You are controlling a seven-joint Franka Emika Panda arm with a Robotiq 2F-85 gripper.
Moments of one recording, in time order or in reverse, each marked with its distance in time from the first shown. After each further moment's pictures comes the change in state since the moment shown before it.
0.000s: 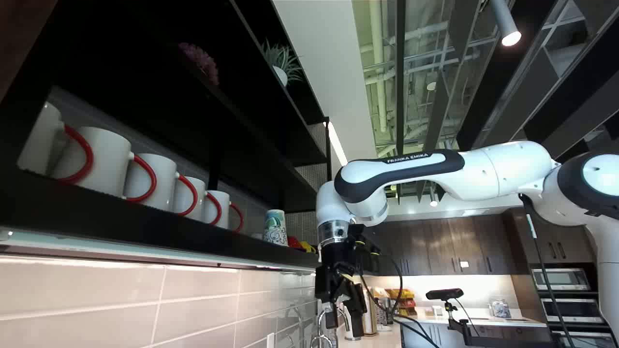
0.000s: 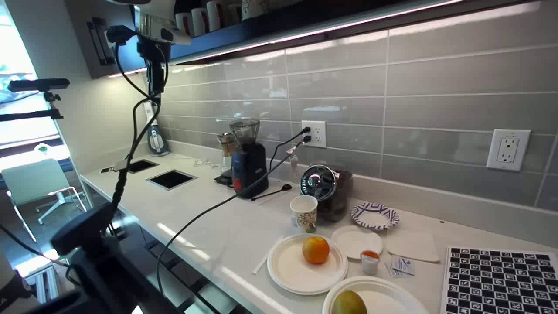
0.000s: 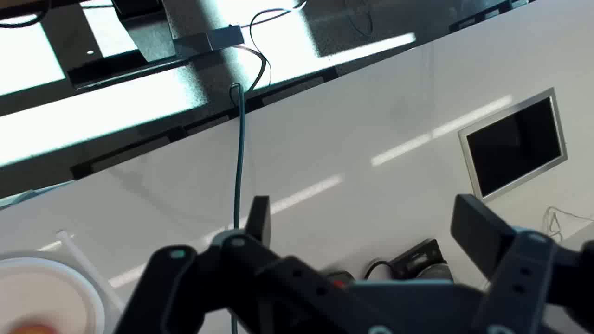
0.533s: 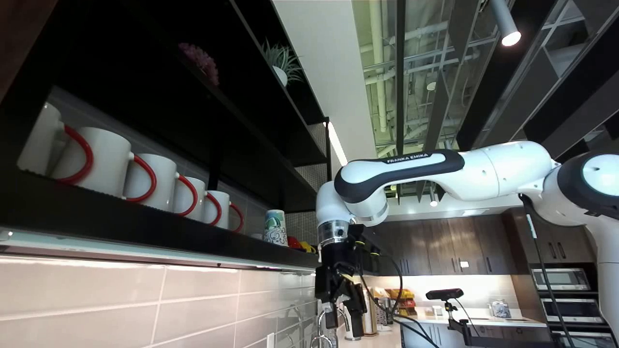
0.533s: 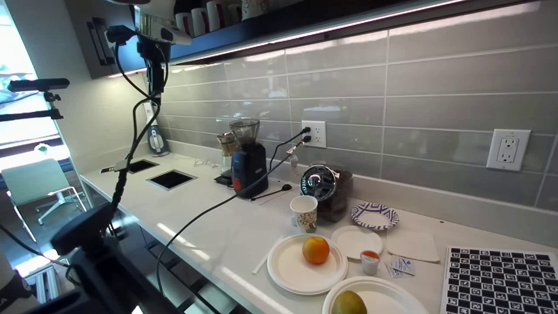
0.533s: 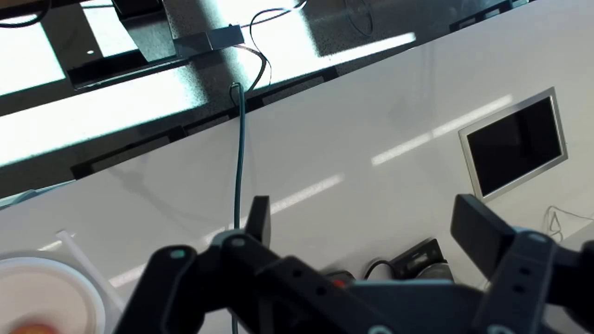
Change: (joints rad) arm -0.004 0.000 0.002 0.001 0.000 0.000 0.000
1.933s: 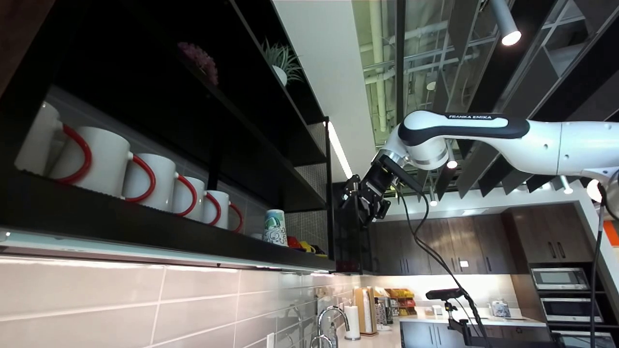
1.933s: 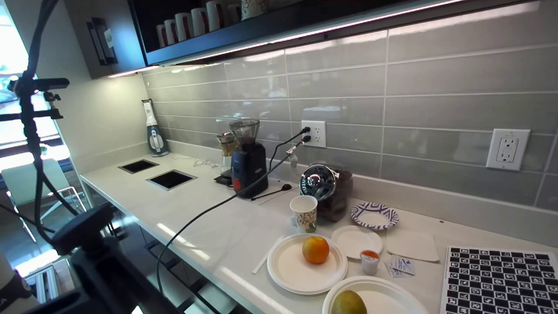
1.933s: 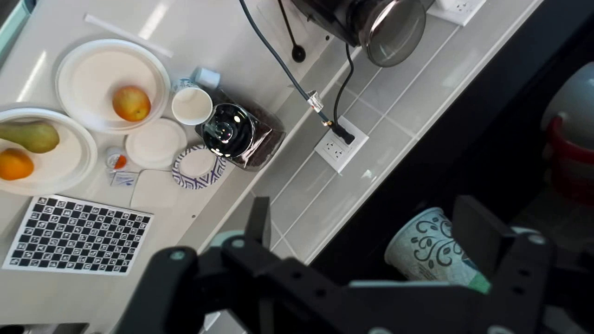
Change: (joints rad) arm -0.243 -0.288 -0.088 0.190 -0.082 0.230 0.235
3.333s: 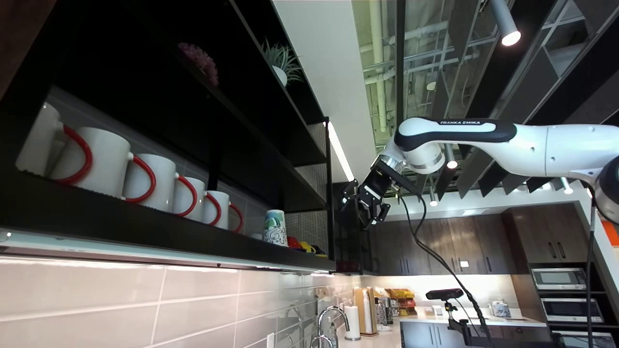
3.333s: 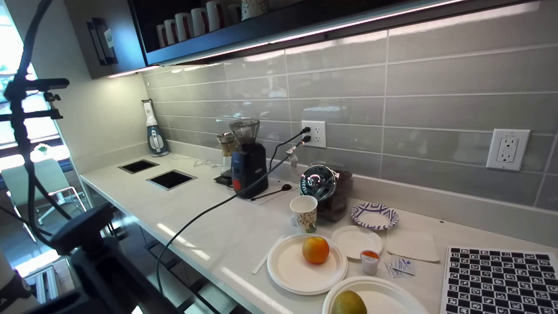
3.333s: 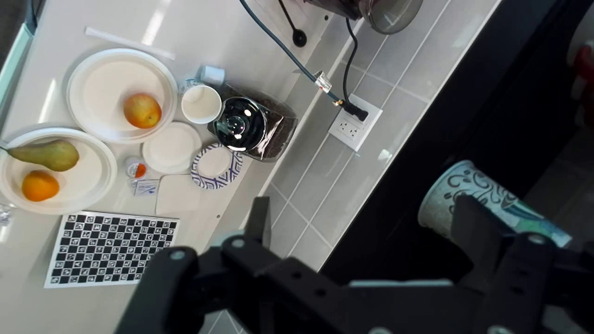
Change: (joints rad) arm -0.018 0.052 -0.045 0.043 0.011 0.005 0.087
